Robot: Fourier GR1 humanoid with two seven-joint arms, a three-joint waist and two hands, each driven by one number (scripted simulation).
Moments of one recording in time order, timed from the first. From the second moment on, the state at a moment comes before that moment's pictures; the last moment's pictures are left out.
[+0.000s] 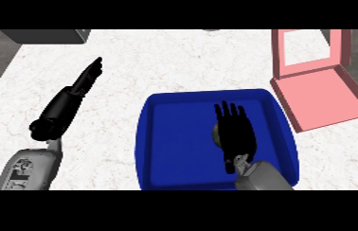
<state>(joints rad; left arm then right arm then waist) -0.23 0.27 -0.01 -1.52 -0.11 -0.19 -0.07 -0.27 -0.12 0.53 -1.47 1.16 0.39 0.68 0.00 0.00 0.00</state>
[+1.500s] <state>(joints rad) -0.18 0.27 0.04 -1.54 -0.11 -0.21 -0.08 -0.04 -0.75 0.79 -1.98 0.93 -0.06 -0.63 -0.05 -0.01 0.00</state>
